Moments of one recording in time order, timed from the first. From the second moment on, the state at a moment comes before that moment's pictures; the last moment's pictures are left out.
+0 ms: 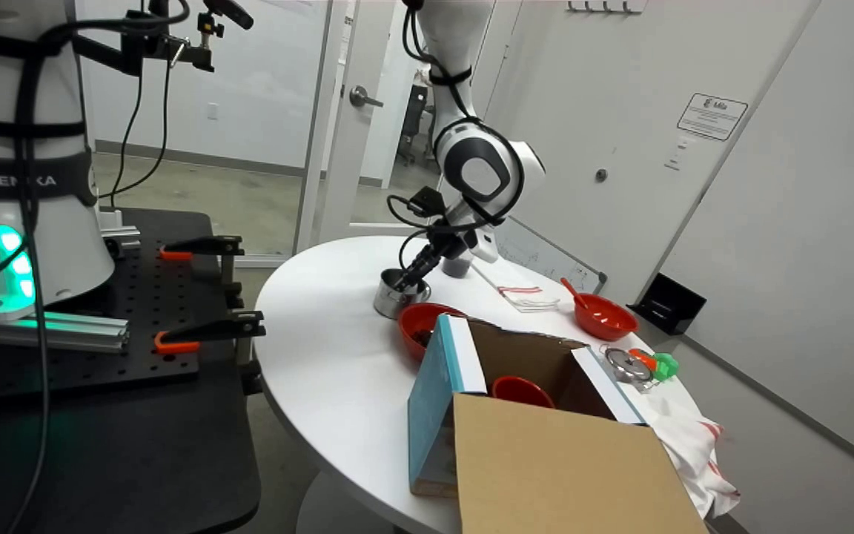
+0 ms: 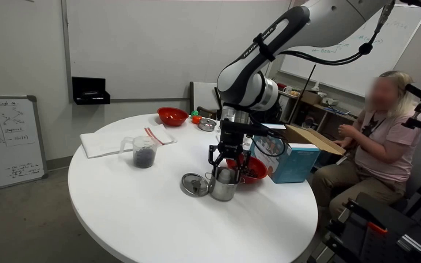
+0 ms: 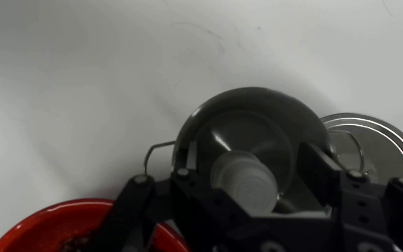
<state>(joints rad) 0.02 0.76 -0.02 -1.88 0.35 2.22 0.45</state>
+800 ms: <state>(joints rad) 0.03 0.79 -0.02 -1.85 0.35 2.22 0.45</state>
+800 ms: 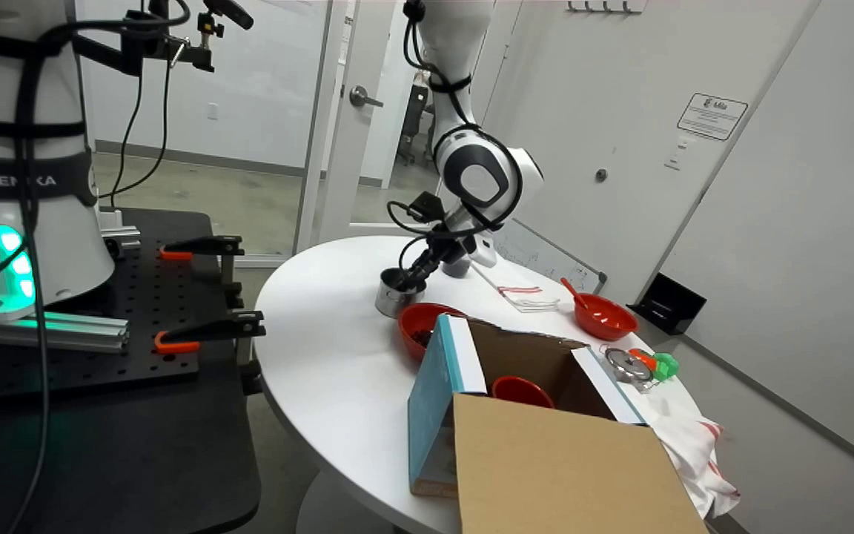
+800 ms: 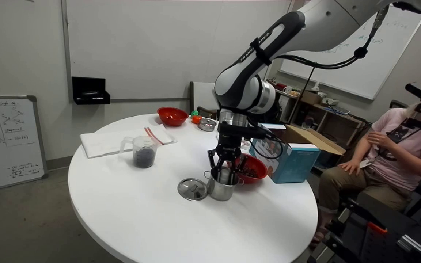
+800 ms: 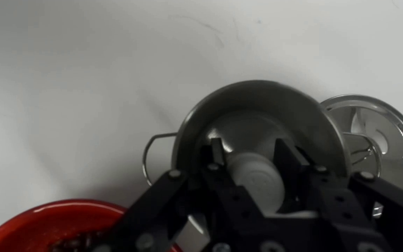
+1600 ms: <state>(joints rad) 0.05 0.77 -0.02 -1.87 0.35 2.22 0.45</state>
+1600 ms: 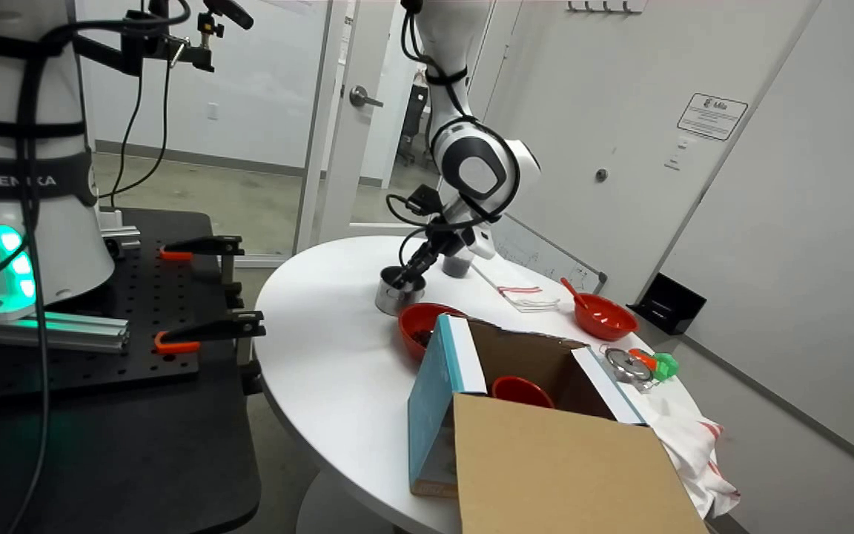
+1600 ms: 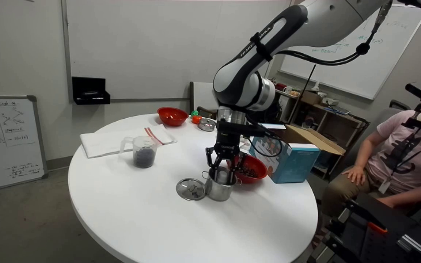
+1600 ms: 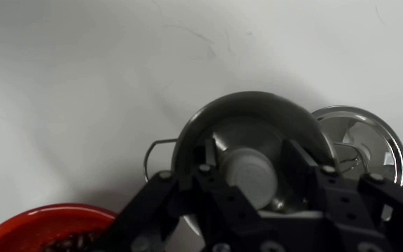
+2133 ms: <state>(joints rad) 0.05 0.74 -0.02 -1.88 0.35 2.22 0.45</state>
